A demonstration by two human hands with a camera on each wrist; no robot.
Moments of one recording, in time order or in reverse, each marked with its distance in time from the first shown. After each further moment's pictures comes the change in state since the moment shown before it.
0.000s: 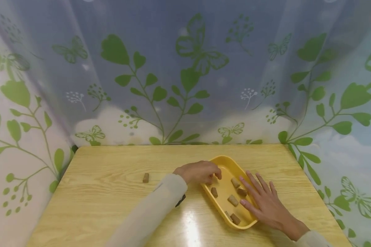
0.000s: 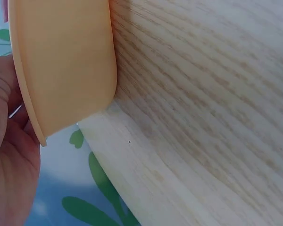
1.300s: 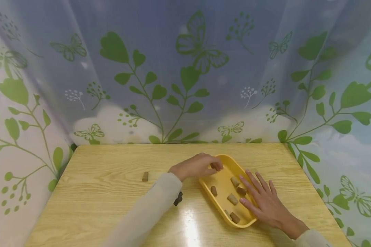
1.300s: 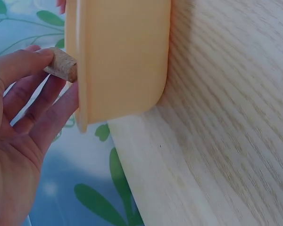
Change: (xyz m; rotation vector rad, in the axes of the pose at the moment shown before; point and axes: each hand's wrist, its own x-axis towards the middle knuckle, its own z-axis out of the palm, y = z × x) left_hand -0.006 -0.001 -0.014 -0.220 0.183 0.051; right_hand 0.000 0.002 0.002 -0.014 -0.003 0.011
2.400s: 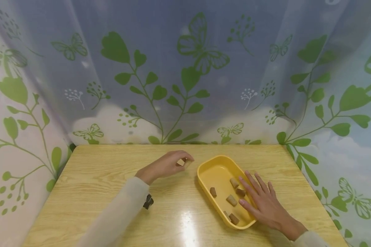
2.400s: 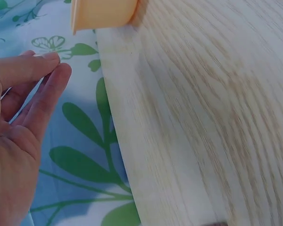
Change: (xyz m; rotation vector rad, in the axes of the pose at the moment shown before) left_hand -0.082 -0.045 -0.032 -0.136 0.145 -0.099; right_hand 0.000 0.000 0.000 0.009 0.015 -0.011
